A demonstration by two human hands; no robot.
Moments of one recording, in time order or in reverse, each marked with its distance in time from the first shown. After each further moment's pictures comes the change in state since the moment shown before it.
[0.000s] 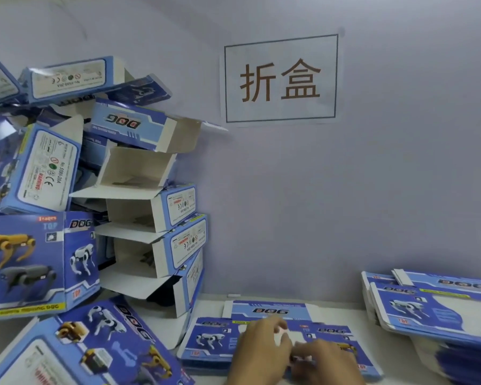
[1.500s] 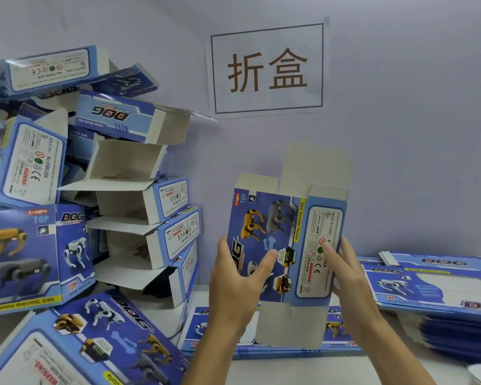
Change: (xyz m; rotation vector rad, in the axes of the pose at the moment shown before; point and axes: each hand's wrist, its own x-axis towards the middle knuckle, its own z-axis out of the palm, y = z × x) left_hand 0.007 0.041 -0.063 -0.564 0.222 0.319; right_hand -0.062 -0.014 -0.051 1.263 0.673 -0.601
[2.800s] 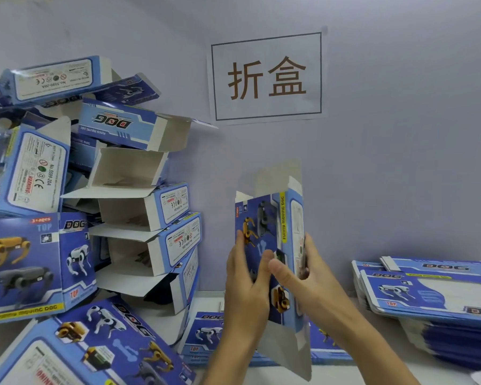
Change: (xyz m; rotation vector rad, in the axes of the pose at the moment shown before) left_hand -0.007 0.010 0.016 -0.040 -0.080 -0.115; right_hand -0.011 -0.024 0.042 -0.321 -0.223 0.003
